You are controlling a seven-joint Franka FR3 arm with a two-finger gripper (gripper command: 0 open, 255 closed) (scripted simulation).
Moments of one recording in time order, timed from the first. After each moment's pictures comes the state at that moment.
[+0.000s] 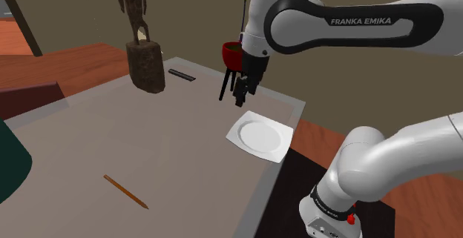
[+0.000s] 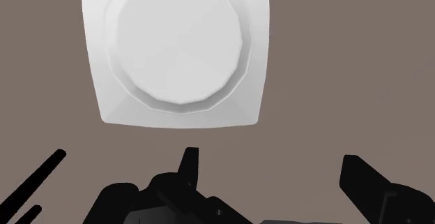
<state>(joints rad) 0.05 -0.63 0.12 -2.39 0.06 1.82 0.01</state>
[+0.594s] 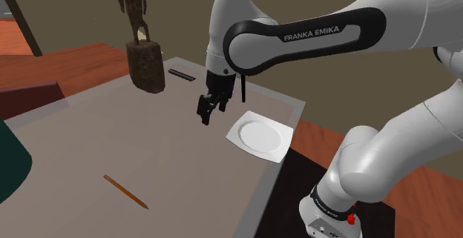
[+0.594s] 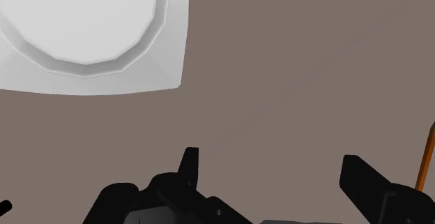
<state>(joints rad) 0.11 -0.39 0.23 -2.32 0.15 1.99 0.12</state>
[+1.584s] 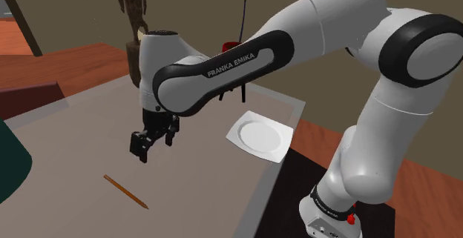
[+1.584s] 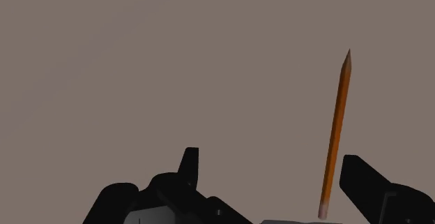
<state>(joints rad) 0.20 0.09 0.39 -2.04 0.13 2.21 0.35</state>
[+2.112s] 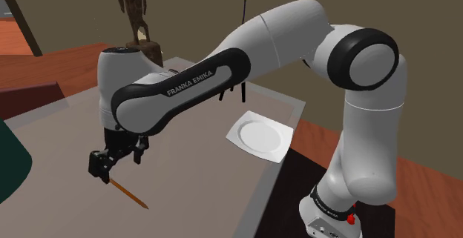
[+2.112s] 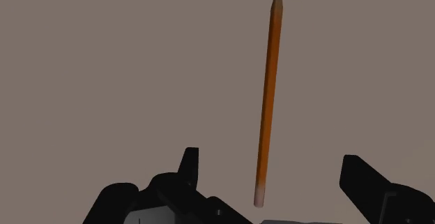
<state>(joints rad) 0.29 0.36 0.41 -1.78 0.06 2.24 0.46</state>
